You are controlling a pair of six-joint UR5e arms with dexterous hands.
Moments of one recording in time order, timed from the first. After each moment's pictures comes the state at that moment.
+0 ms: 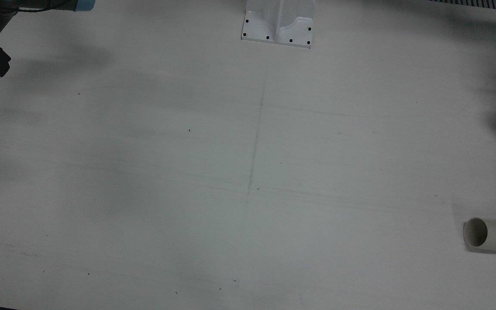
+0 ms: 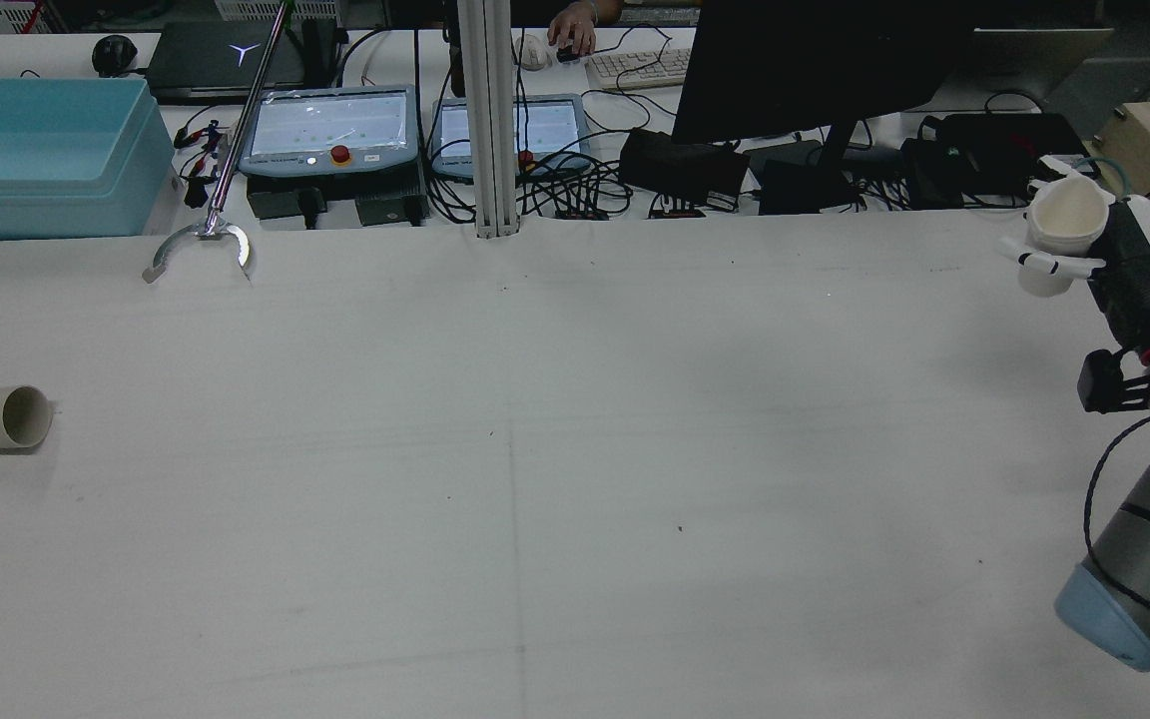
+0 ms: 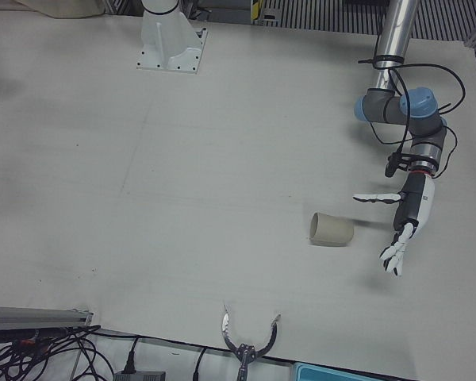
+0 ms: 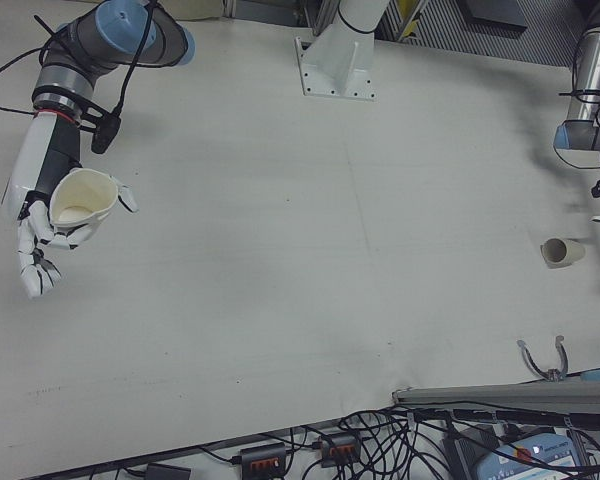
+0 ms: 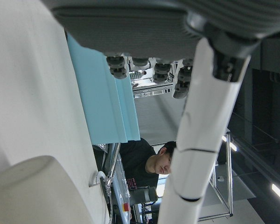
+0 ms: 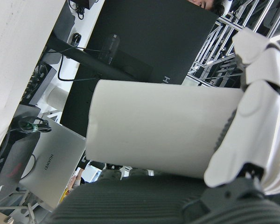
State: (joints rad) left arm -1.06 -1.56 -1.22 -0.59 1.26 0.26; right arm 0.93 -1.54 1.81 -3.47 -0.81 -0.41
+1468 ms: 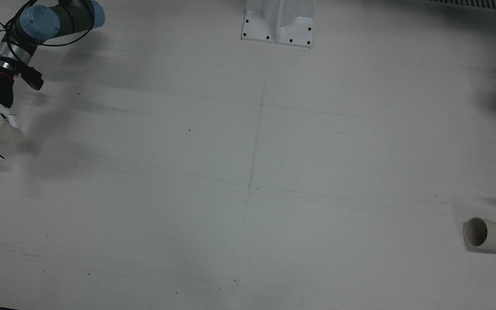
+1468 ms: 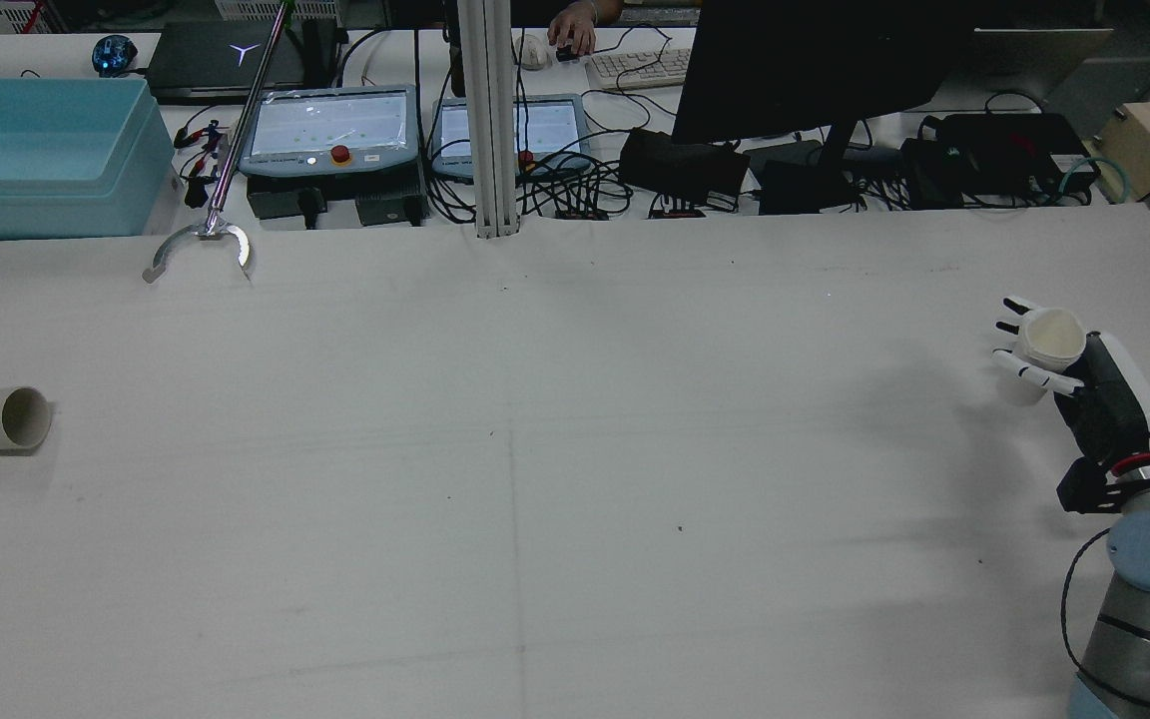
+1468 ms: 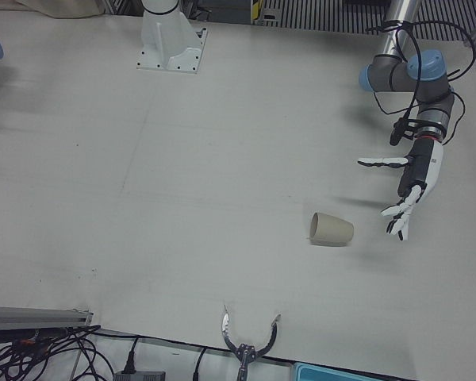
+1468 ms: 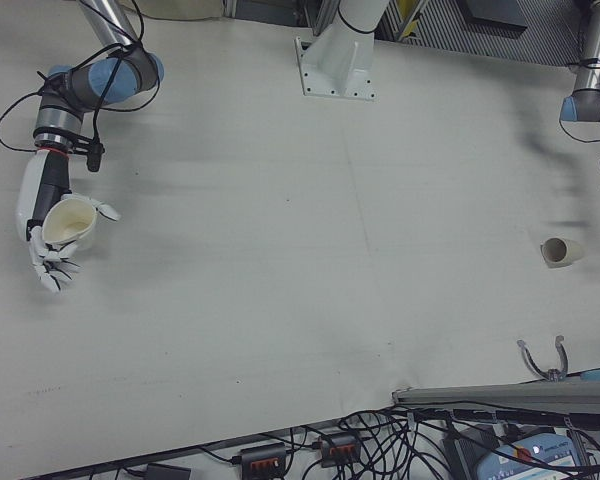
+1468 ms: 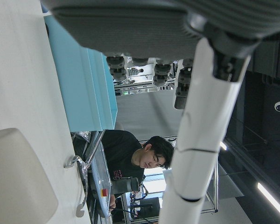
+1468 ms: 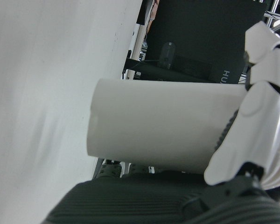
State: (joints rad) left arm -1.06 -1.35 -1.49 -0.54 1.26 0.23; right arm 0.74 -1.61 1.51 -3.23 -0.70 -0.12
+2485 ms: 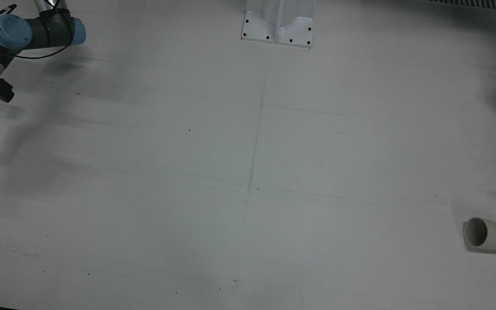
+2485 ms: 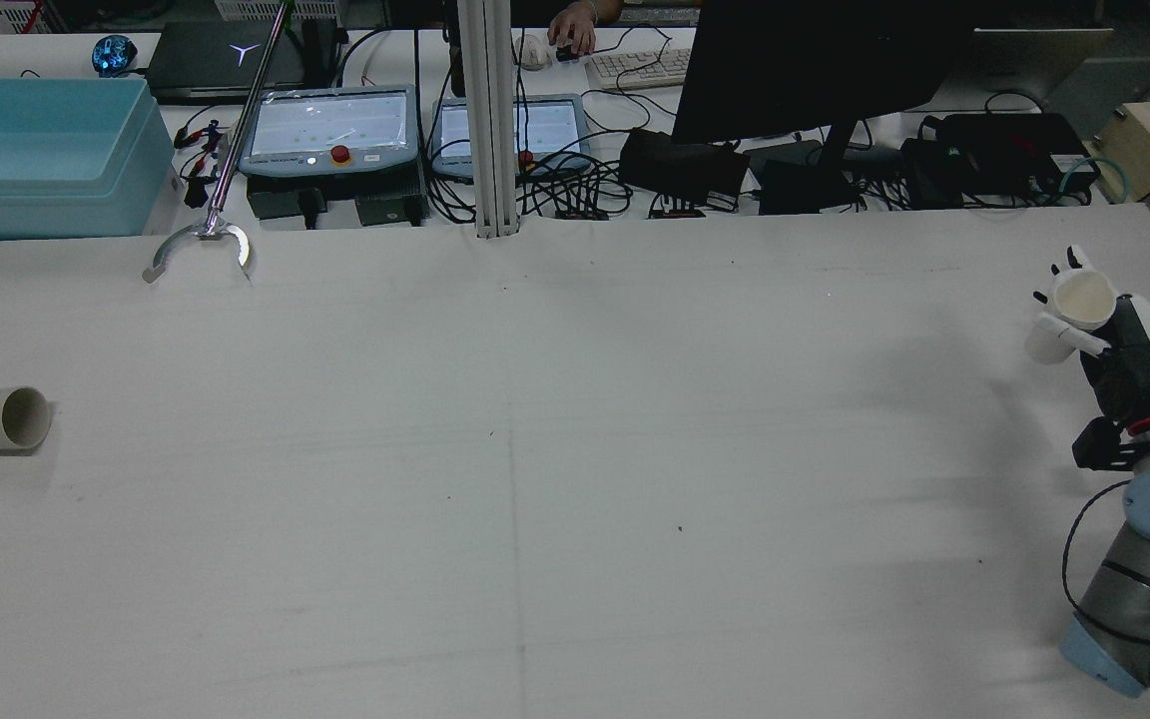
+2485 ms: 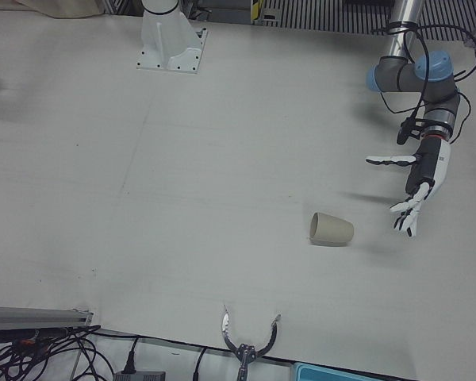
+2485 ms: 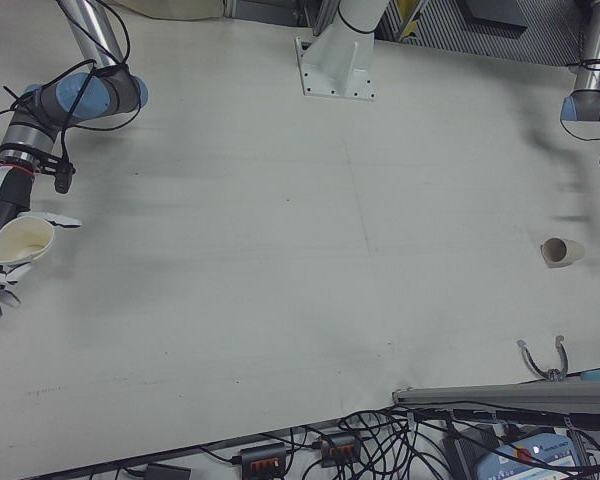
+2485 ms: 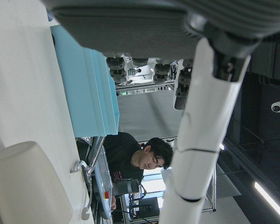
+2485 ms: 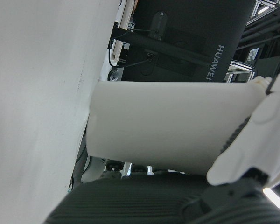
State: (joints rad) left arm -1.06 -1.33 -1.43 -0.63 1.26 0.23; right arm 0.85 -1.53 1.34 -3.07 -0.71 -0.18
